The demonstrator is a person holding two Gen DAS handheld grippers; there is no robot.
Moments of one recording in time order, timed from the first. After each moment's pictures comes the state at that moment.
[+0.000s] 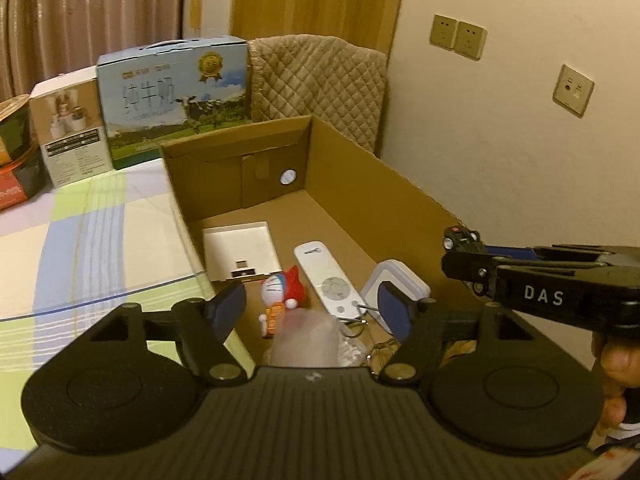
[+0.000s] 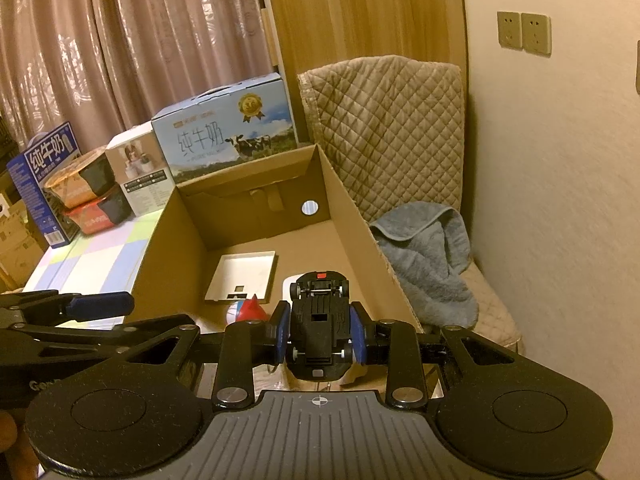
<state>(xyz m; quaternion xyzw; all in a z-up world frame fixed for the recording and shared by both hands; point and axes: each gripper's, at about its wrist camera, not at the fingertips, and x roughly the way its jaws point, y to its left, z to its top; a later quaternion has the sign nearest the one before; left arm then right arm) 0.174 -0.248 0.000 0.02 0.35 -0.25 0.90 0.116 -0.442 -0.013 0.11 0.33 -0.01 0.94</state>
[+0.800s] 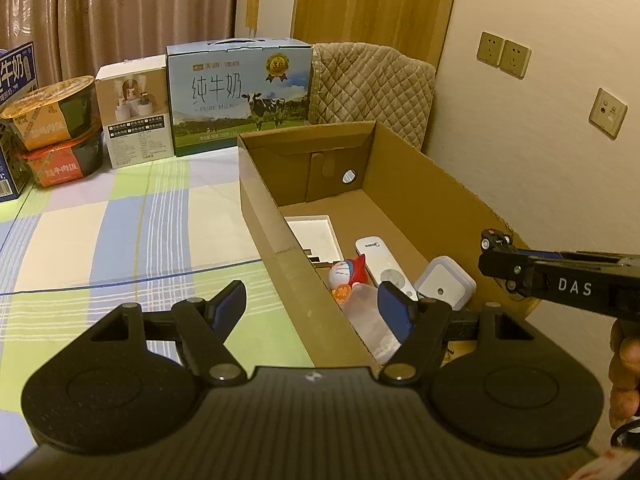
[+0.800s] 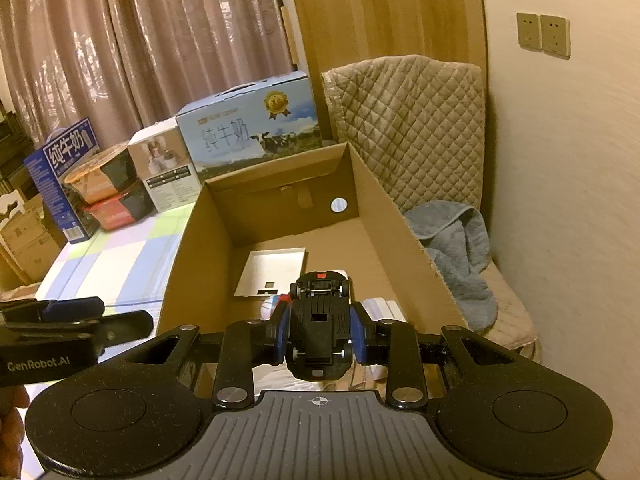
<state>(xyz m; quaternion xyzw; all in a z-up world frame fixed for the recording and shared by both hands) 0.163 -0.195 0.006 0.01 0.35 -0.19 0.92 0.114 -0.416 -0.010 0.12 0.33 0.02 0.94</state>
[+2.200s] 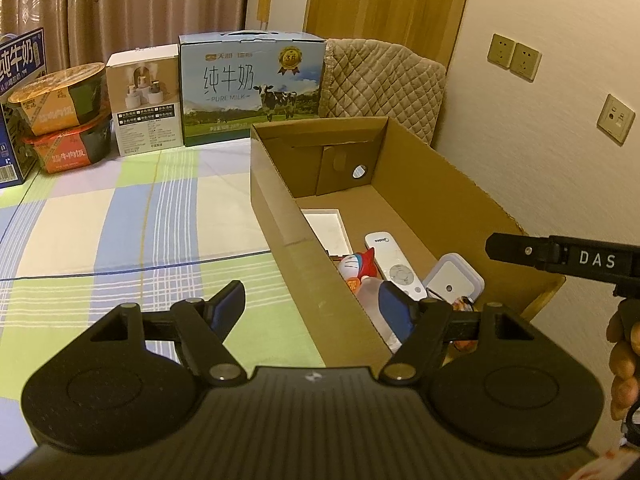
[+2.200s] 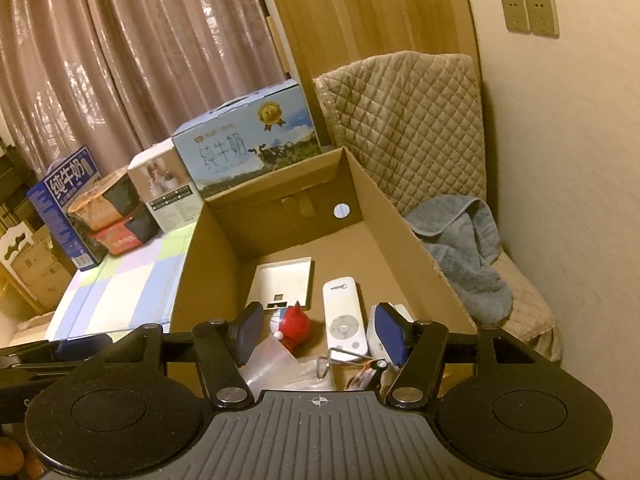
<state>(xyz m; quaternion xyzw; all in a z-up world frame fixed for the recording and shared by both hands) 0.163 -0.187 -0.002 0.00 0.36 -0.18 0.92 0.117 -0.427 -0.009 0.17 0.32 0.02 0.93</state>
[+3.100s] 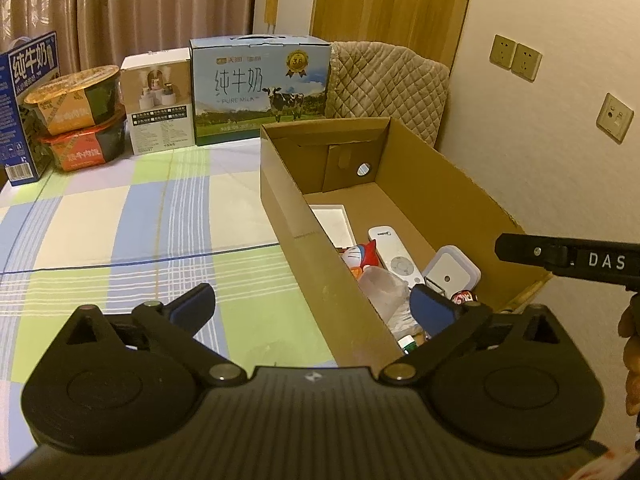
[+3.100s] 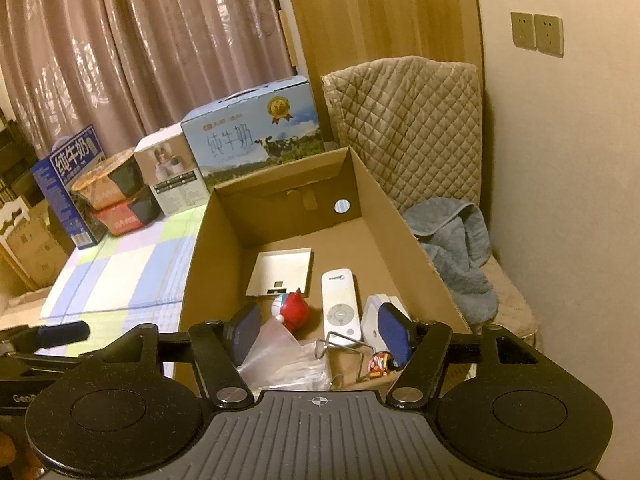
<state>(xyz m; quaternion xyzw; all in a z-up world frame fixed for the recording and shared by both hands) 0.138 -0.179 0.008 0.00 0.36 -0.17 0.92 0.098 -0.415 0.008 0.13 0.33 0.02 0.93</state>
